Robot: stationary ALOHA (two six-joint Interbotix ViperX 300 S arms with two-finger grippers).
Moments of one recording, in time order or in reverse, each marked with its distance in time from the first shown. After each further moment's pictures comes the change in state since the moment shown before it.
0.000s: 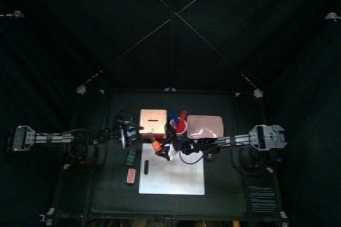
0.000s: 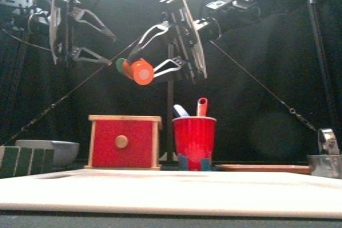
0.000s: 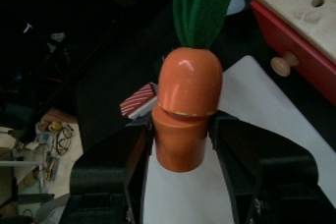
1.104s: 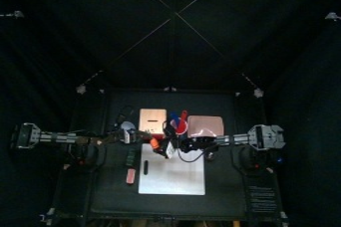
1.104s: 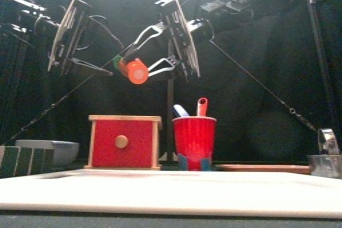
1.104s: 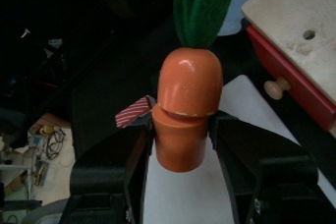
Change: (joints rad) left arm -0.077 0.089 -0.044 -0.465 -0.032 -0.109; right arm -0.026 0.015 -0.037 -0.058 0.002 0.002
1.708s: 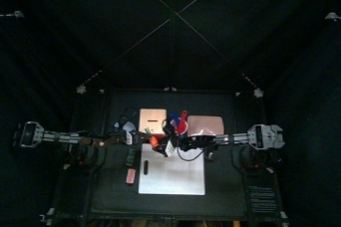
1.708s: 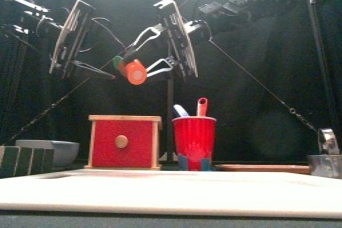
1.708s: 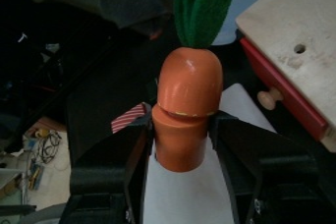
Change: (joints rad) left arm -0.040 0.049 -0.011 -0.015 -0.032 0.002; right arm -0.018 0.009 -0.017 -0.025 0.000 0.000
